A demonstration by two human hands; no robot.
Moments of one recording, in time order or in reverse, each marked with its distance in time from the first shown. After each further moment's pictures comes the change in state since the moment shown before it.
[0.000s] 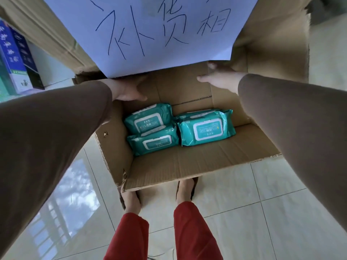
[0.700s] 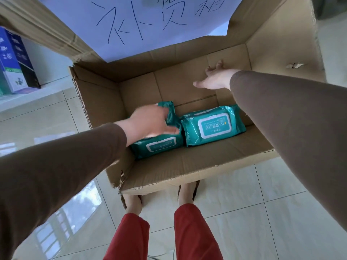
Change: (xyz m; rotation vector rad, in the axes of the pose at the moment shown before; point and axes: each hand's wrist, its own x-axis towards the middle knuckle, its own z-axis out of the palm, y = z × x) left_hand 0.047 0.105 -0.032 0.814 -0.378 0.495; right_hand 0.012 -0.024 0.015 -0.551 -0.154 0.118
